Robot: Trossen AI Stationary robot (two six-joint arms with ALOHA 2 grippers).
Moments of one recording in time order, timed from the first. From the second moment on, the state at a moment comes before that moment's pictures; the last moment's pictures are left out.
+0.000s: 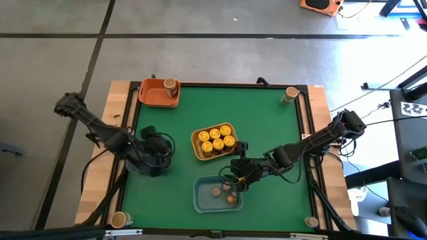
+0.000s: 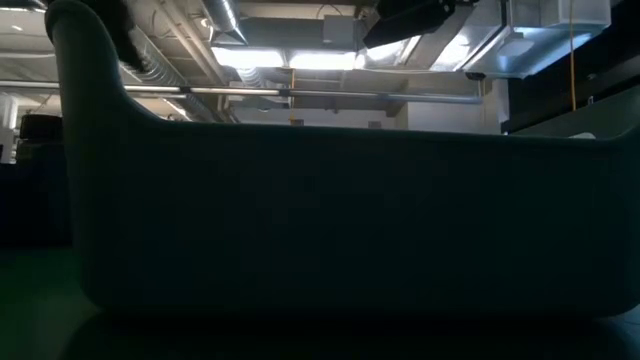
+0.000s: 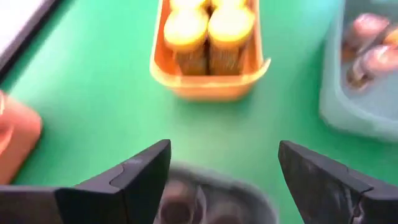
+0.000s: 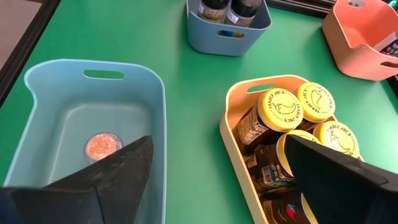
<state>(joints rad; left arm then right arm) -0.55 1.12 0.97 -0.97 -0.58 -0.78 0.46 1.59 1.22 -0.37 0.45 0.15</state>
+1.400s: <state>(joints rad) -1.05 1.68 1.51 -1.24 -0.20 -1.35 0.46 1.59 1.22 -0.52 0.51 0.17</state>
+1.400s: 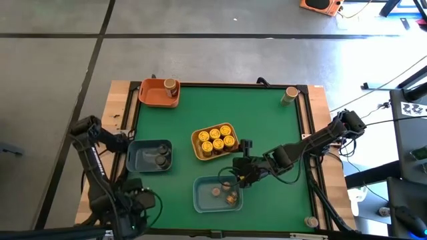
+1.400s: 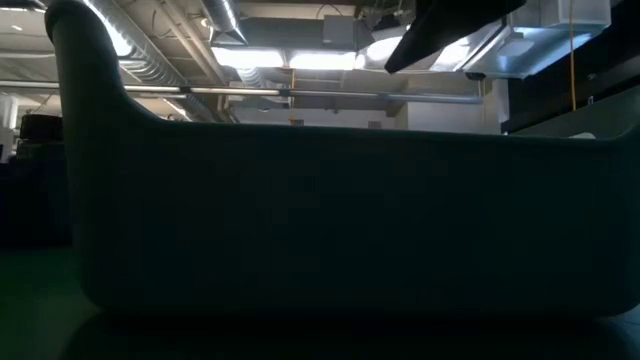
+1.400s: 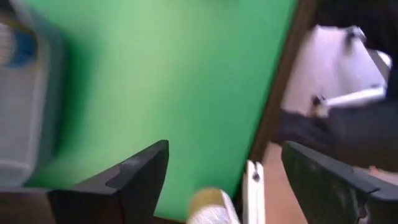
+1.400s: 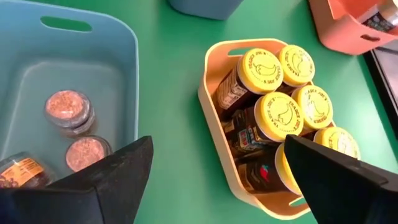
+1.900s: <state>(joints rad) -1.14 1.74 1.51 -1.22 0.02 -1.55 0.46 1.59 1.22 -0.54 0.58 0.20</state>
